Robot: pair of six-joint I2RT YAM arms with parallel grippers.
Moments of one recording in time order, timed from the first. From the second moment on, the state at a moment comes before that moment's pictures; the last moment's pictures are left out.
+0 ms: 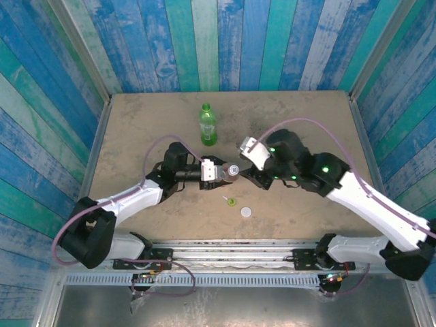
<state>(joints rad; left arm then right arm) -0.55 1.31 0.62 0.31 0.84 0.70 0.87 1.14 1.26 -0.81 -0.08 -0.23</state>
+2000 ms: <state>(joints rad) -0.54 1.32 0.61 0.34 0.82 0.66 0.89 1.27 1.24 -0.76 -0.10 -0.27</state>
